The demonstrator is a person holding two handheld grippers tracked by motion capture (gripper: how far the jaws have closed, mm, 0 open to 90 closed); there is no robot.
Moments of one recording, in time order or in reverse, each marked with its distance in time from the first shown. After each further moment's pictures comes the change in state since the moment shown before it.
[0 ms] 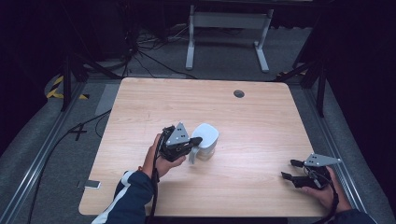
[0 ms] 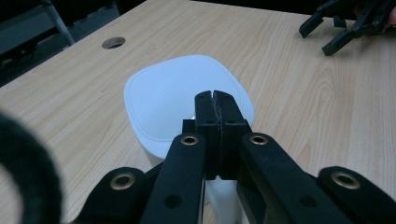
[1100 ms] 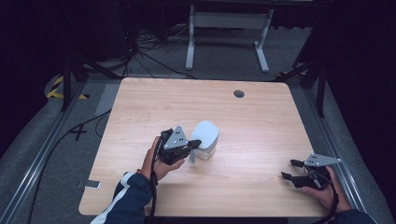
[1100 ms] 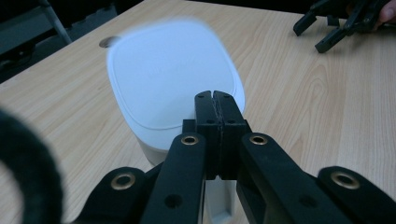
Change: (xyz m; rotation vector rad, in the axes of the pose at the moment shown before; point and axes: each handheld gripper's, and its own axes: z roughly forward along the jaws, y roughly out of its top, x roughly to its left) left arm -0.005 -0.009 -0.007 0.006 0.002 -0.002; right arm 0.000 0.000 0.000 0.000 0.000 0.000
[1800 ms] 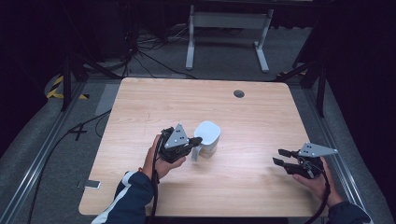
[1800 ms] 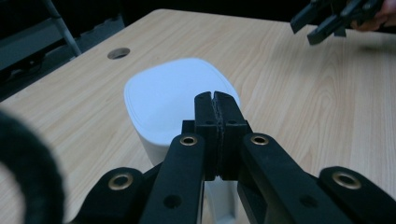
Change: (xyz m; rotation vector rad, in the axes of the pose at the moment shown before) left arm 0.003 0.008 0.005 -0.054 0.021 -0.001; right arm 0.017 0.055 0.002 -0.139 0.037 -0.064
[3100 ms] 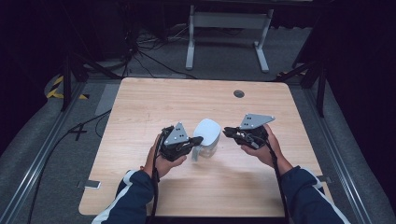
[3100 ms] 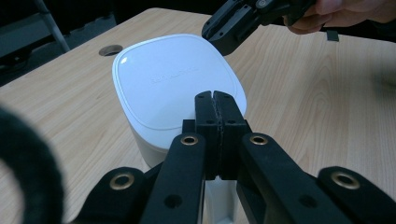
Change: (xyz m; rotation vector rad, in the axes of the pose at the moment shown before) left arm 0.006 -0.008 0.005 -0.006 -0.040 -0.025; right arm 0.062 0.140 0.104 -0.028 0.120 -0.226
